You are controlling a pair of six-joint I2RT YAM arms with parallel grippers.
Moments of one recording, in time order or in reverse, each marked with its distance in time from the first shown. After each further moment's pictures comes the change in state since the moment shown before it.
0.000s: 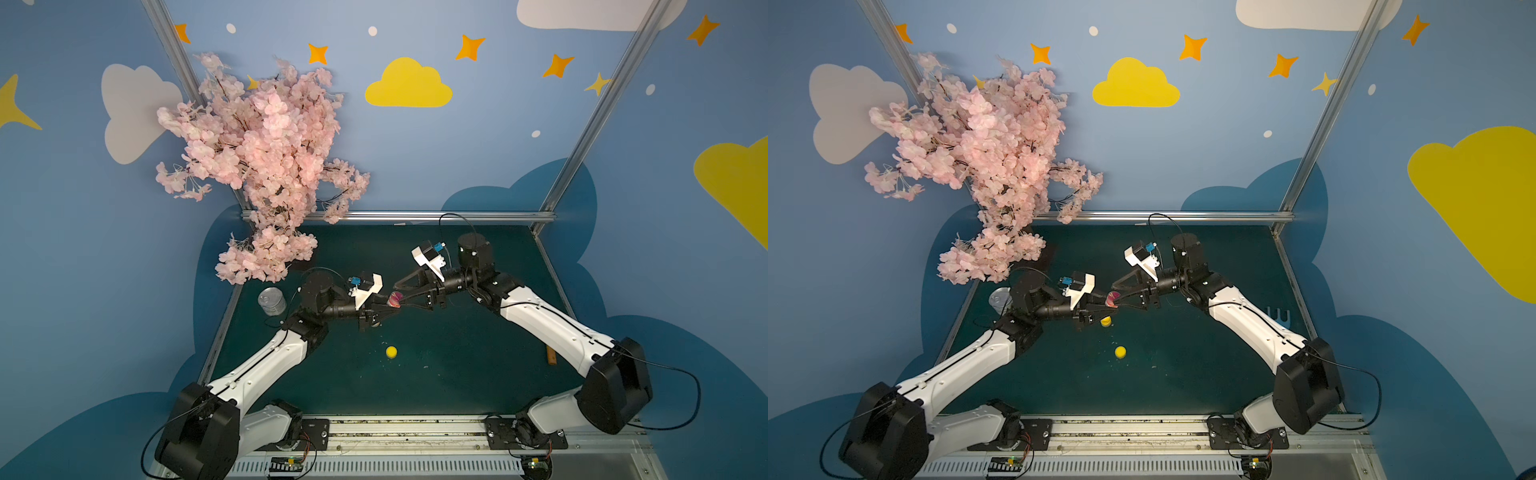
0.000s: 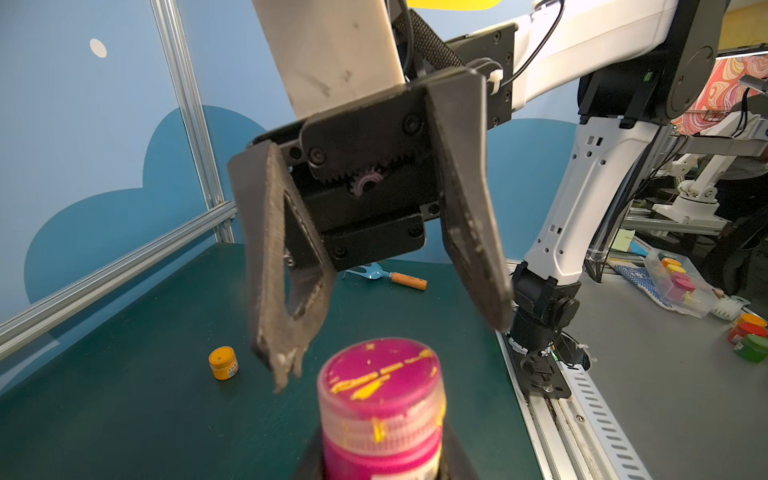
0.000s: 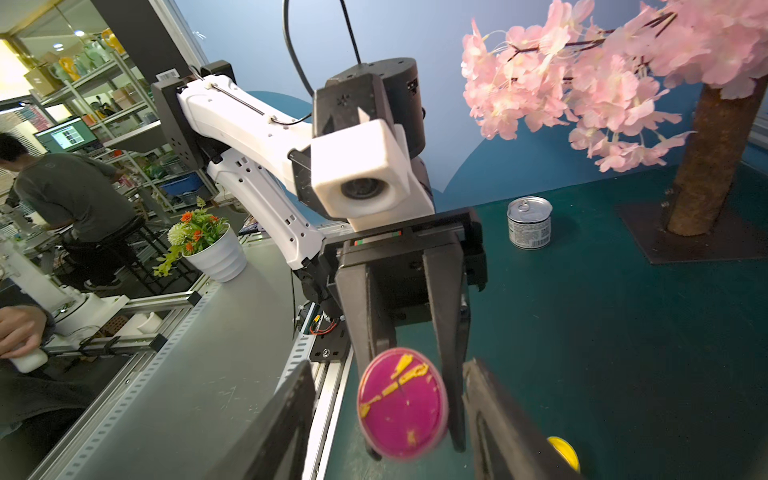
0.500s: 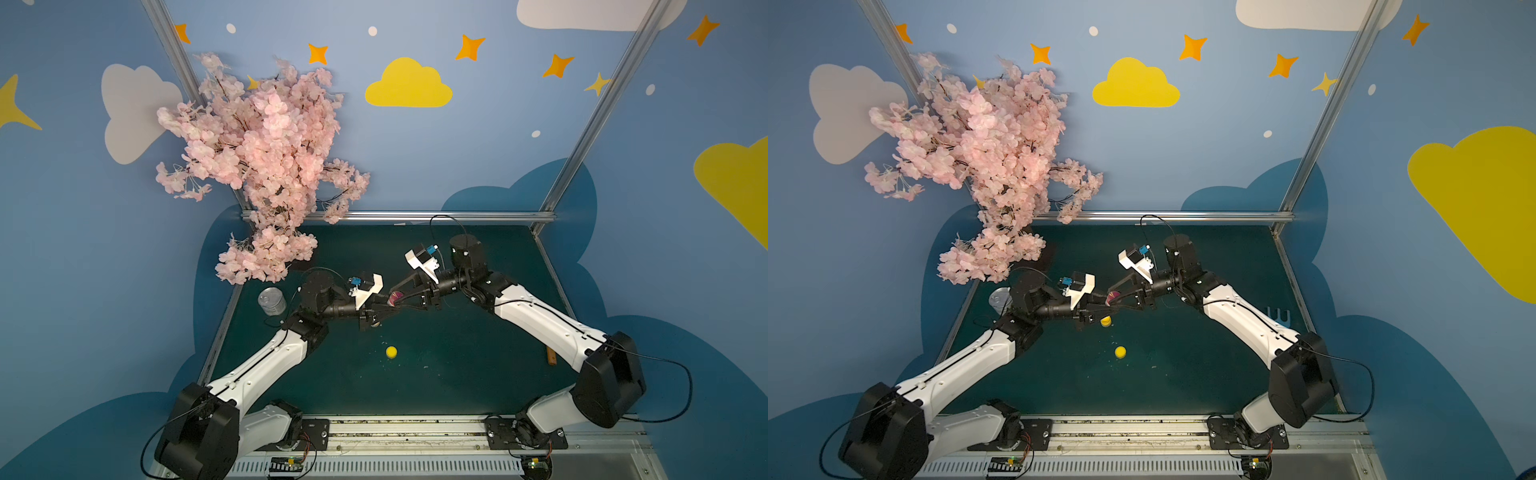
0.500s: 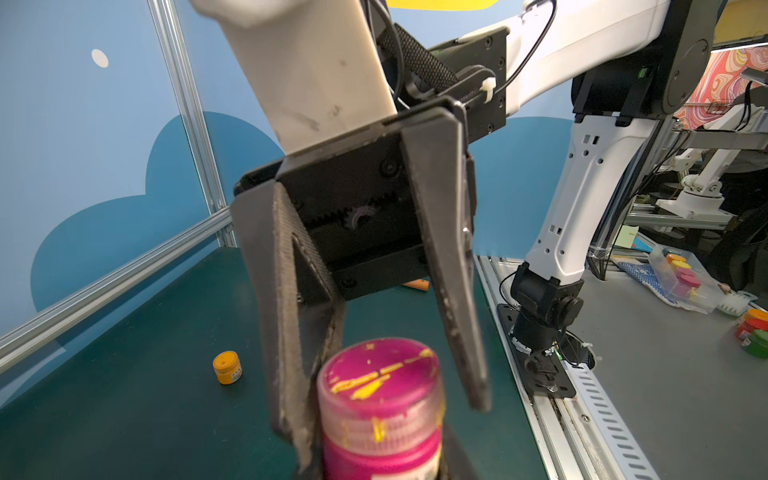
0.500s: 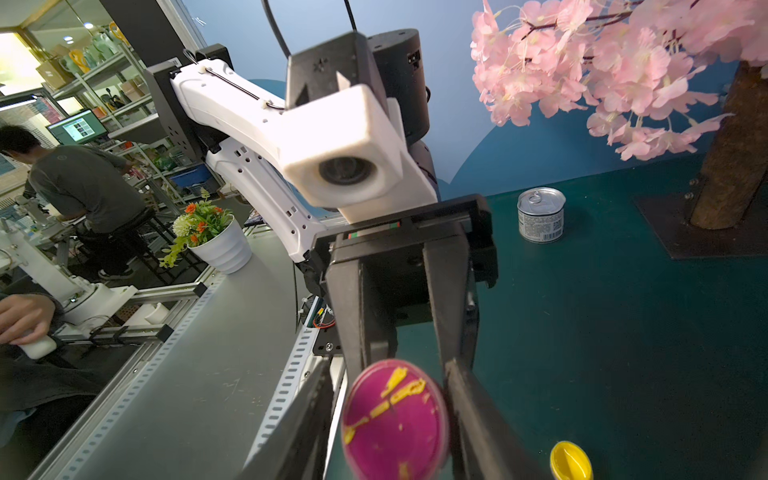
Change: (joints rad) left arm -0.003 -0.002 0.007 -0.002 -0.005 0.014; right arm 0.022 0.033 0.021 -0.035 0.012 -0.035
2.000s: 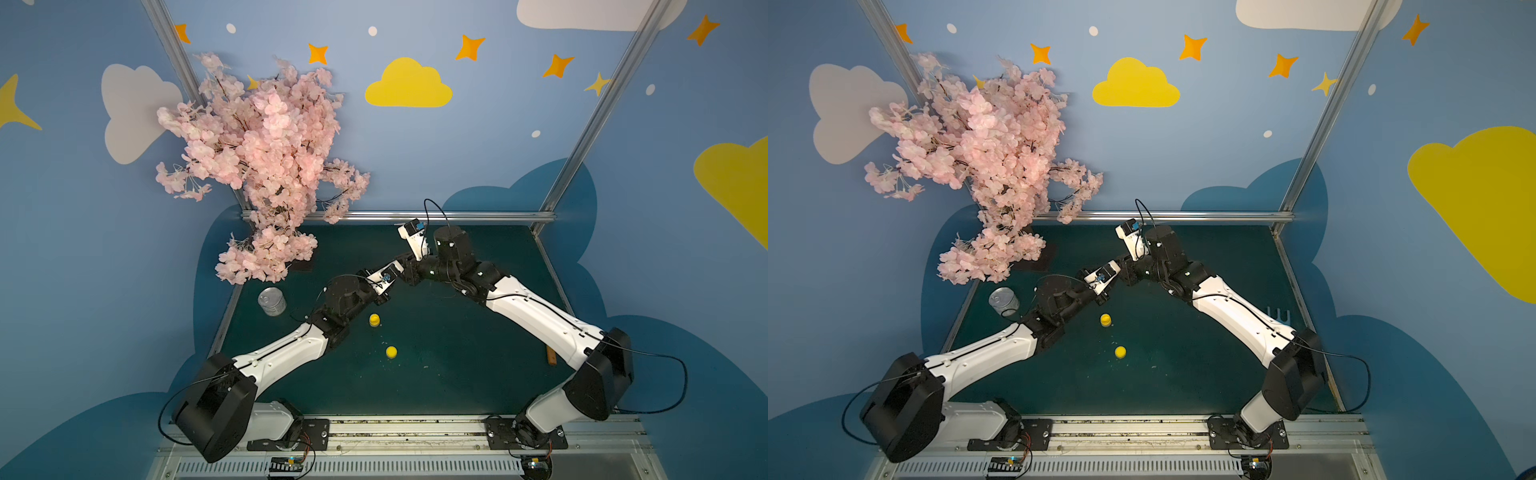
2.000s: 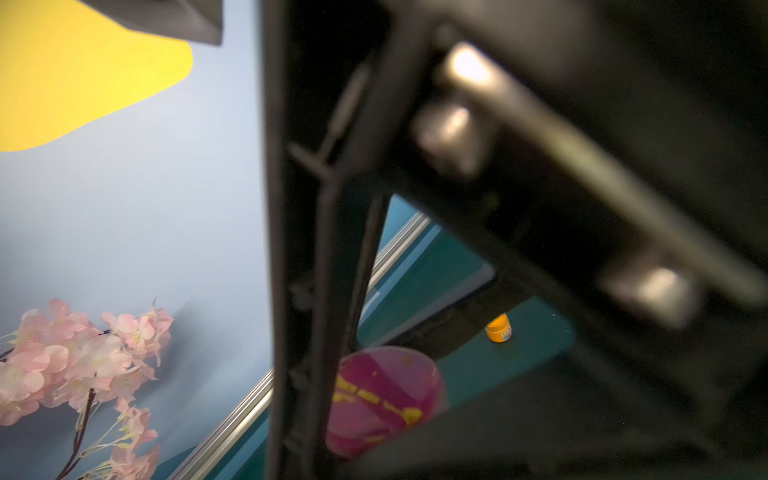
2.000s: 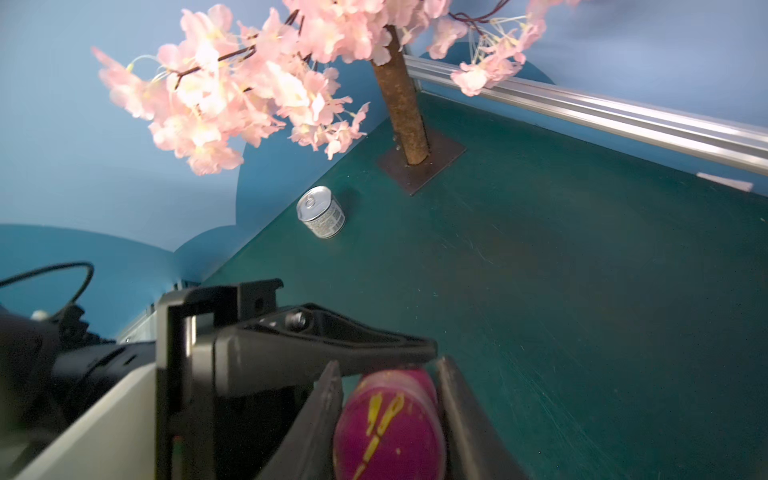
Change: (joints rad) left arm -0.195 0.159 0.055 0.179 -0.953 0.424; right arm 0.106 0.063 0.205 -0.186 0.895 0.326
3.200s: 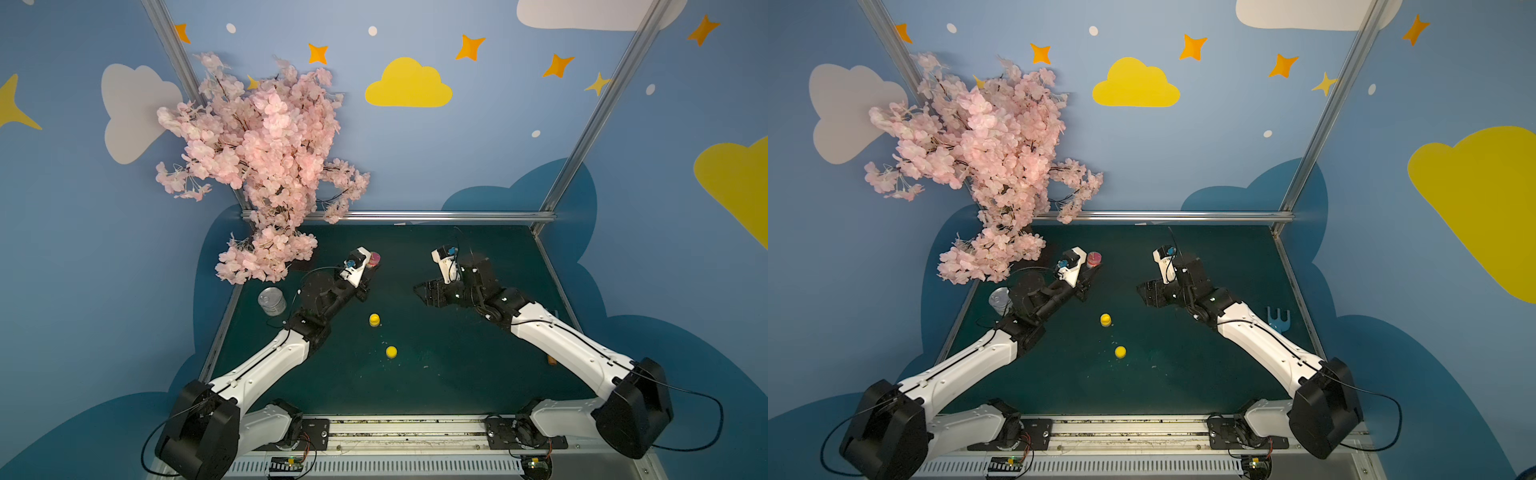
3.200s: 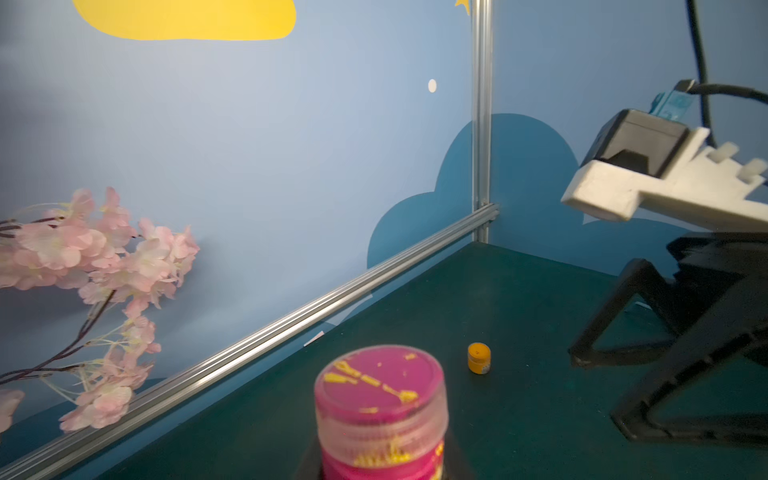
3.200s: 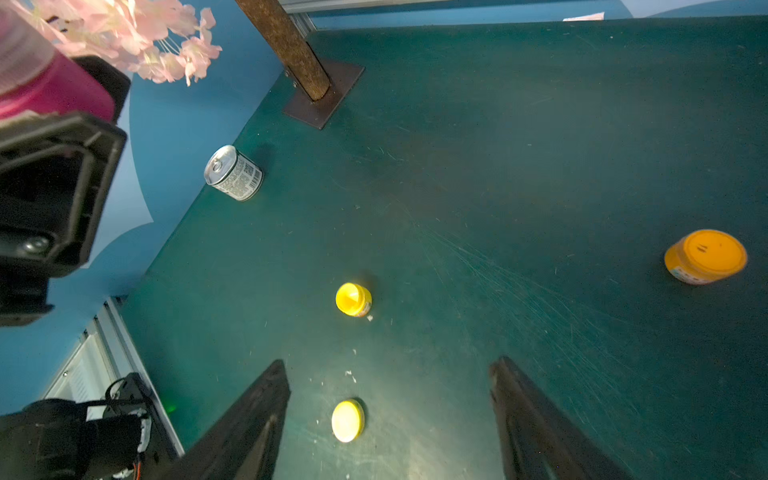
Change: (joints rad) left arm 0.181 -0.166 -0.067 -0.081 0.226 -0.364; right arm -0.130 -0.280 -0.398 -0.014 0.038 0.044
